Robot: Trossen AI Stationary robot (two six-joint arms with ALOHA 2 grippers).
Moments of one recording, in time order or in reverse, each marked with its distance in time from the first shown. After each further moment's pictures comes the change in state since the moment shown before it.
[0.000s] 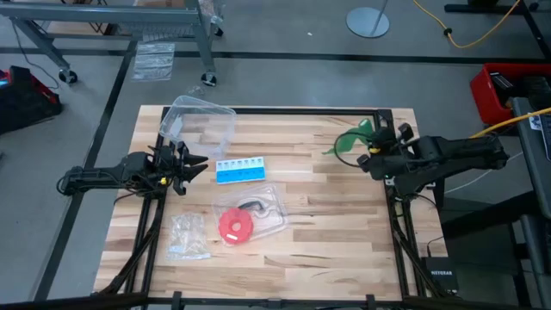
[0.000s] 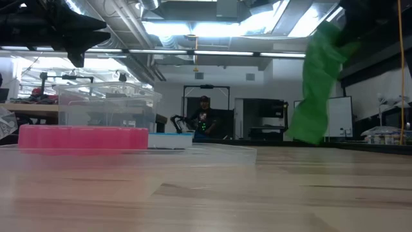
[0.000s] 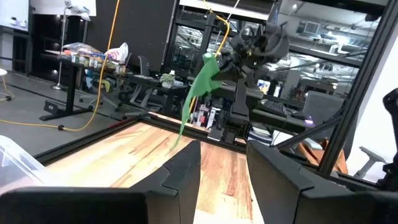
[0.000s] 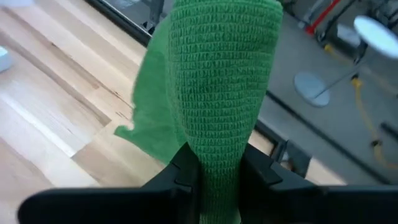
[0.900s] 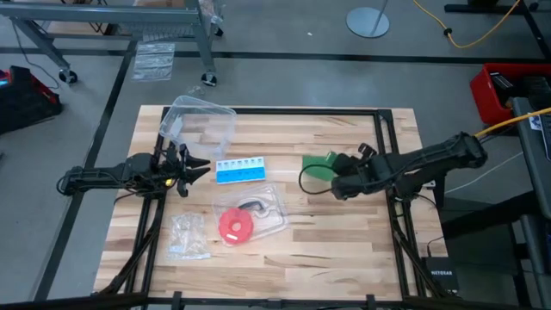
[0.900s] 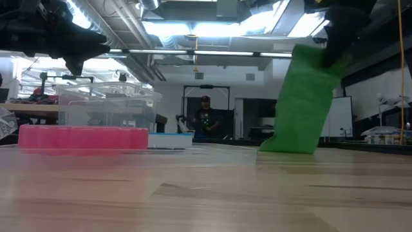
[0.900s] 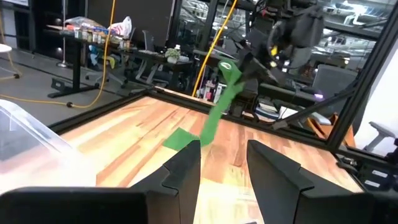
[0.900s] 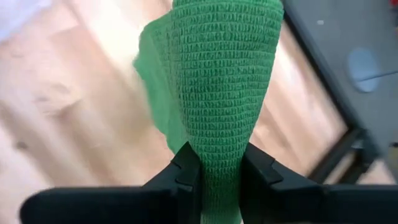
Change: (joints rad) left arm 0.000 0.001 0.001 -0.114 -0.005 -0.010; right arm 0.083 0.373 0.066 0.129 -0.331 -0.065
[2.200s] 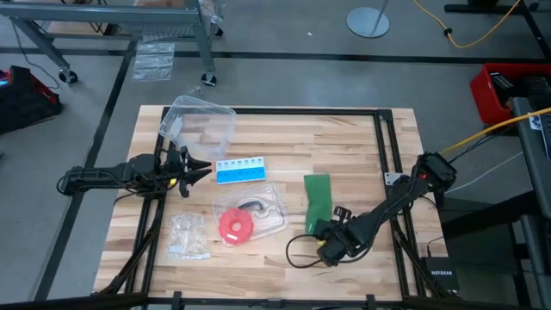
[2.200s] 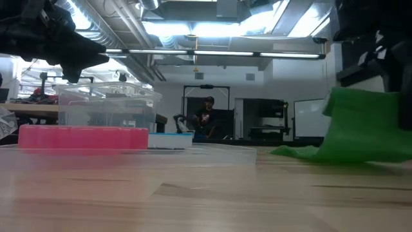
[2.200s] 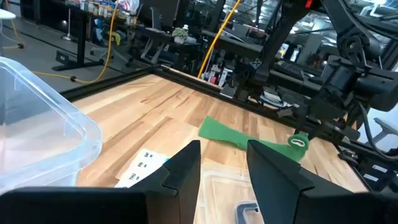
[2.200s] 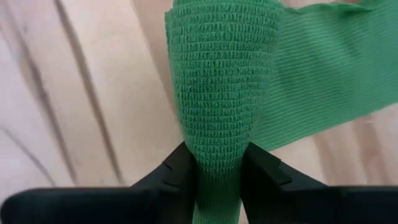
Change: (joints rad) left arm 0.000 0.003 -0.001 -0.081 -0.008 -0.083; right arm 0.371 0.436 0.000 0.435 -0.355 0.190
